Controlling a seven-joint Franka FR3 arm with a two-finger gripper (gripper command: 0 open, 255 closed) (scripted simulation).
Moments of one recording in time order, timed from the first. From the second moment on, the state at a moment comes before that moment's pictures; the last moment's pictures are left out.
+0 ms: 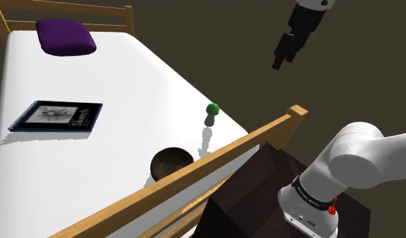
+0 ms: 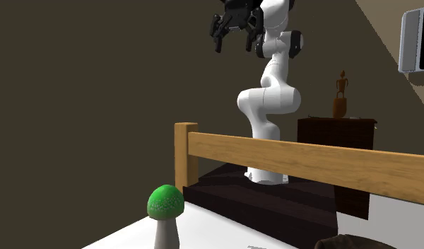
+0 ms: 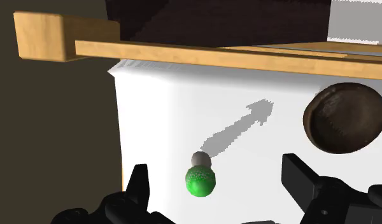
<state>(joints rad) 0.01 -0.82 0.02 -2.32 -0.10 1.54 0.02</state>
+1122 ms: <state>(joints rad) 0.01 -0.33 -0.10 -2.29 -0.04 1.91 -0.08</state>
